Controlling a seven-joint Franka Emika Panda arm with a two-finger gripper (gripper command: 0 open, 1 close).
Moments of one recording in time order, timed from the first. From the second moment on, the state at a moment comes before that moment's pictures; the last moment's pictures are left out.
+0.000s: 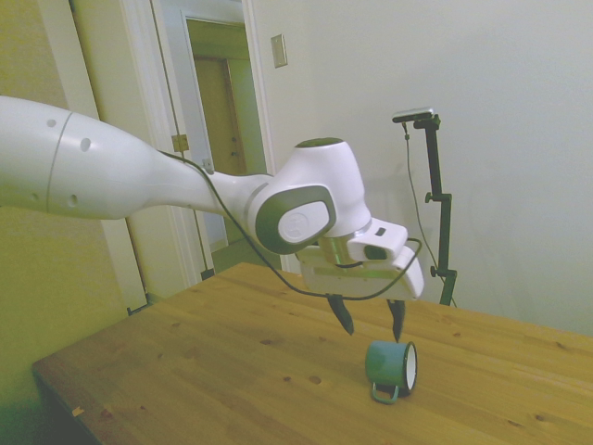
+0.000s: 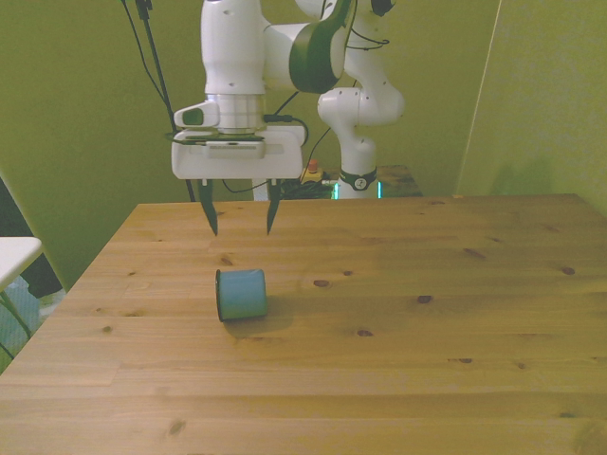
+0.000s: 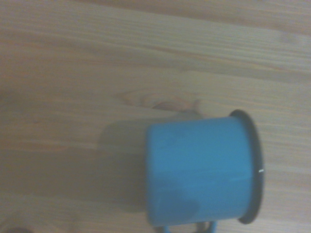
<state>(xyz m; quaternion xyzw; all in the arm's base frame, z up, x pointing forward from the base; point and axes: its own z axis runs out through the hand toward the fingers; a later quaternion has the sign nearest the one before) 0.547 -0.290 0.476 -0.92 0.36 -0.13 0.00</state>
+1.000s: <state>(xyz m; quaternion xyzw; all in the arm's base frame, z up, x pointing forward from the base) 0.608 -0.364 0.420 -0.93 0.31 -0.04 0.16</state>
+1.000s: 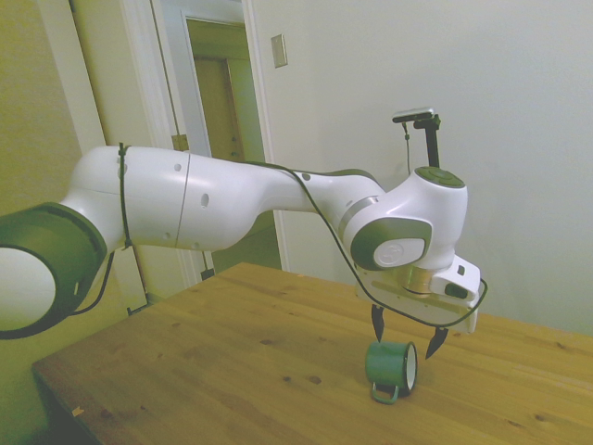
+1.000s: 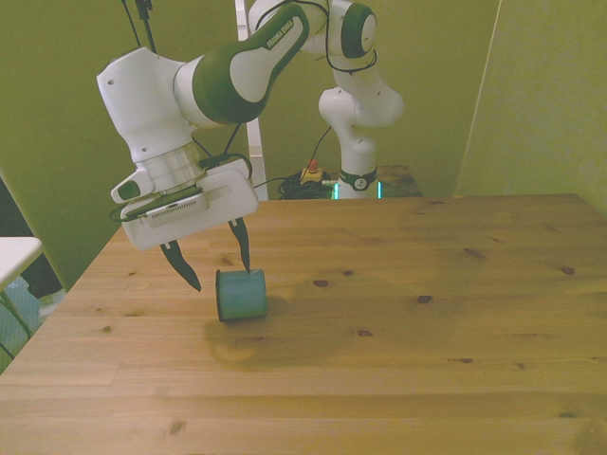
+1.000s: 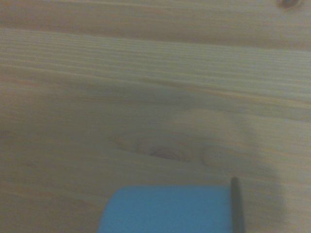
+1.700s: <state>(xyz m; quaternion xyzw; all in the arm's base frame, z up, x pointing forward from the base) 0.620 -0.377 0.381 -0.91 0.27 0.04 0.30</state>
